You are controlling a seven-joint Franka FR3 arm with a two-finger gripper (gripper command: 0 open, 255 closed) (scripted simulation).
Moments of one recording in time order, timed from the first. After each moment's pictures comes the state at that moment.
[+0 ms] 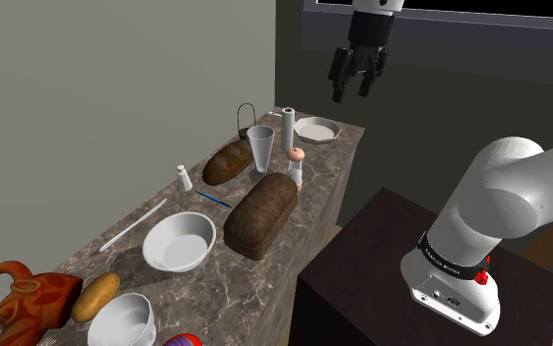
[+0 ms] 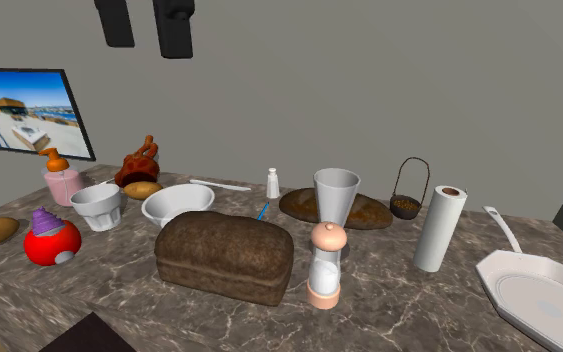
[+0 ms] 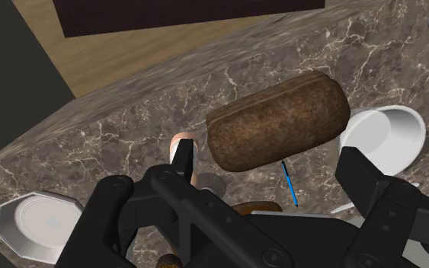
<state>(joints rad) 0.02 -0.79 0.01 -2.43 0.10 1.67 0.16</state>
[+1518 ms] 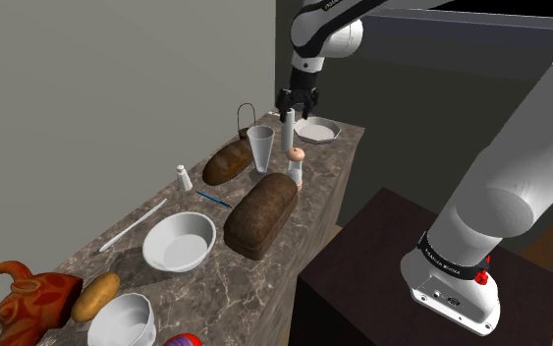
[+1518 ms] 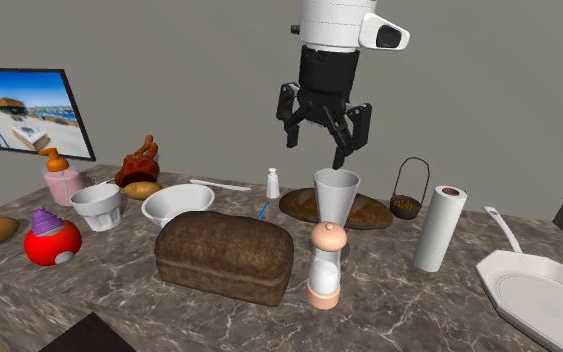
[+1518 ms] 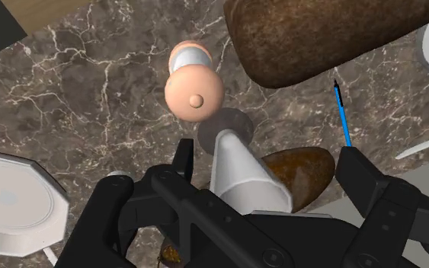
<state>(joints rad) -0.01 -0.07 -0.10 -2.23 0.17 2.23 -0.01</state>
